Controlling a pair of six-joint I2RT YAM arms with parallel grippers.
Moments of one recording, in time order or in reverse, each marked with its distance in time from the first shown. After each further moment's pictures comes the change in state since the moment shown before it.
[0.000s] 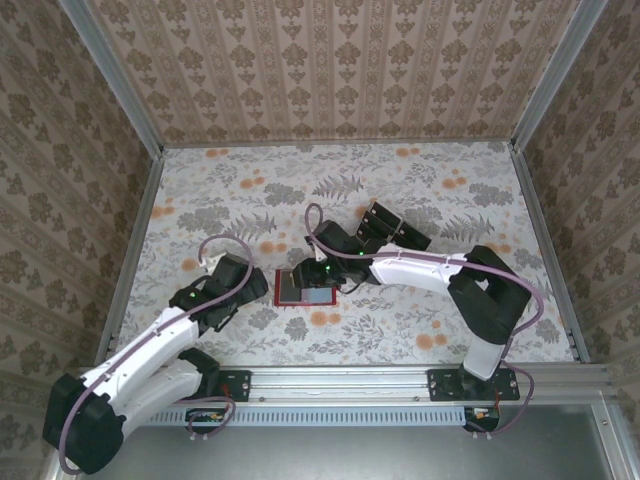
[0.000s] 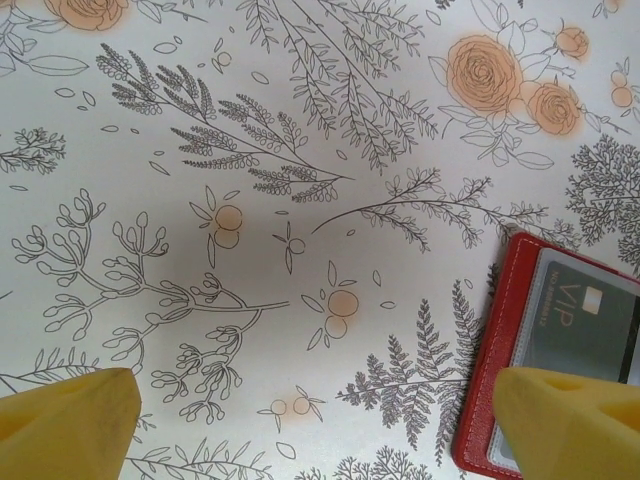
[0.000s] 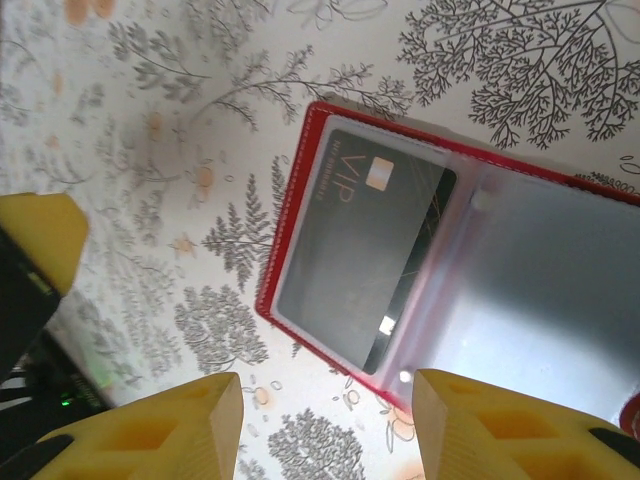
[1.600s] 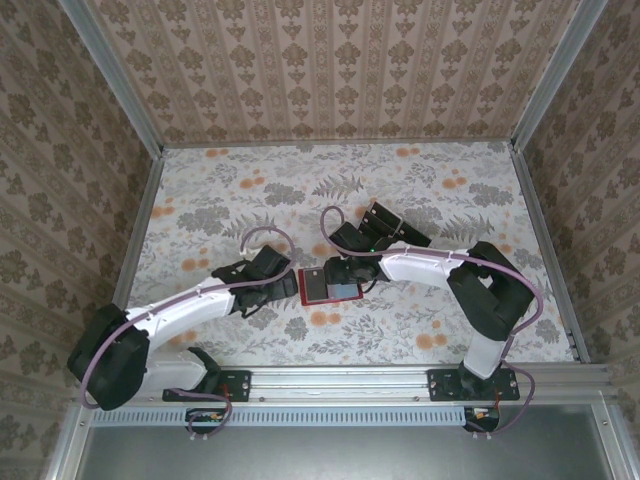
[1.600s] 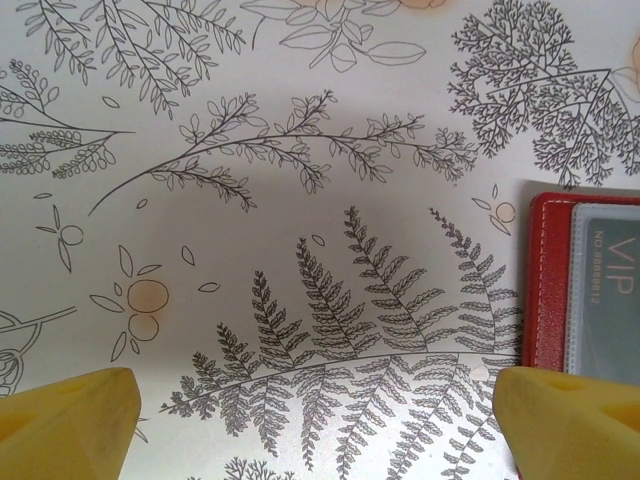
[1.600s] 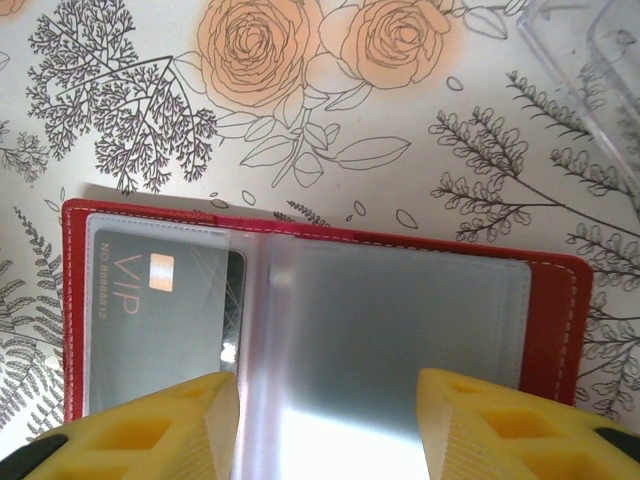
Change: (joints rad) left arm -0.180 0.372 0.138 0.108 0.031 0.005; right arm -0.104 -0.016 -0.101 -0.075 0.235 -0.075
